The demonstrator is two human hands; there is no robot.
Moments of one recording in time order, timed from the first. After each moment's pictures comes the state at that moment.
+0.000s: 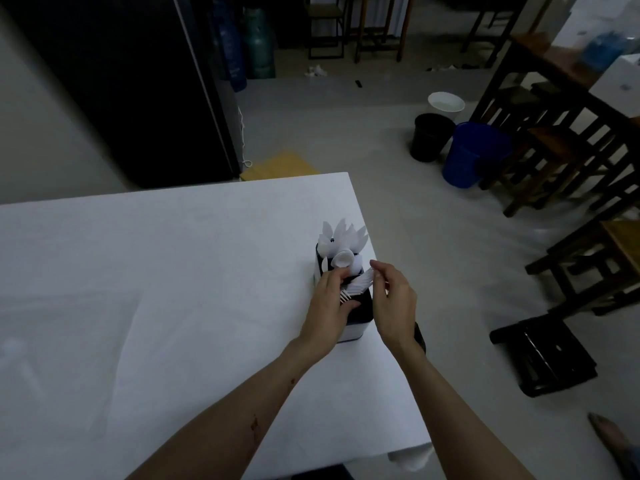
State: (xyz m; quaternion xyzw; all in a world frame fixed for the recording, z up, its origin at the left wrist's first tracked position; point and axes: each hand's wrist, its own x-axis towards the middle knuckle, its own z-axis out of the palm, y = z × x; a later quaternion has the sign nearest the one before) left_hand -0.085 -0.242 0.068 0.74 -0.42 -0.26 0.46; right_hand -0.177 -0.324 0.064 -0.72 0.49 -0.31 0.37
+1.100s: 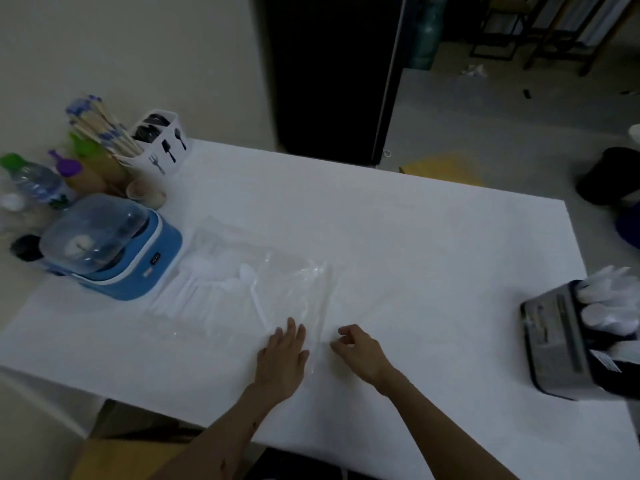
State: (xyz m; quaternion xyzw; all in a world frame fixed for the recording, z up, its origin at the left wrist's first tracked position) left_hand 0.148 0.141 -0.039 0.92 -0.27 -0.28 0.03; right_hand 0.071 -0.029 -0.011 -0.76 0.31 0.19 0.53
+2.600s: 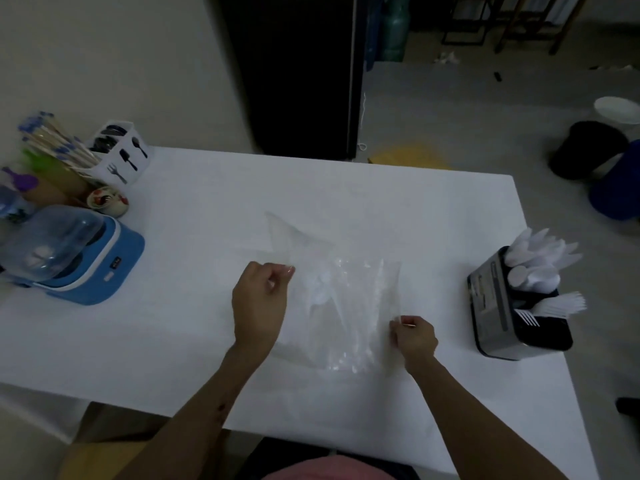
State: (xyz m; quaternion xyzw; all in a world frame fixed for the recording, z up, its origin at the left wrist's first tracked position) left_hand 0.118 0.041 0.103 0.89 -0.16 0.05 0.42; right_hand -0.024 -0.152 -0.030 -0.58 0.62 -0.07 0.52
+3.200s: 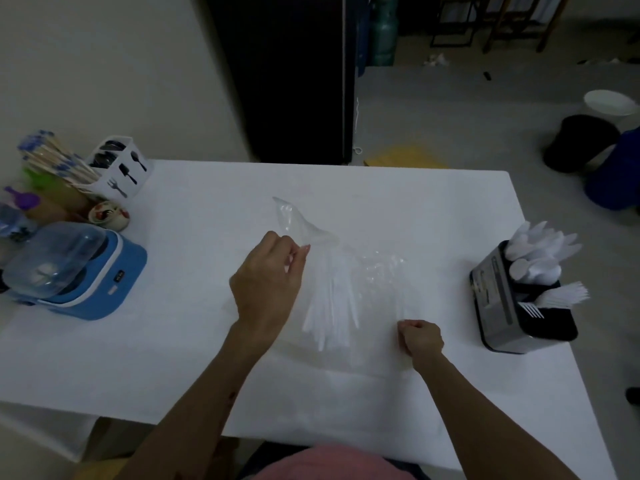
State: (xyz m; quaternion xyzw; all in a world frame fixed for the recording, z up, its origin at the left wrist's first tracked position) left_hand 0.125 0.026 0.150 0.91 -0.27 0.15 0.28; right_hand -0.025 -0.155 -0.038 -0.54 0.64 -0.06 0.54
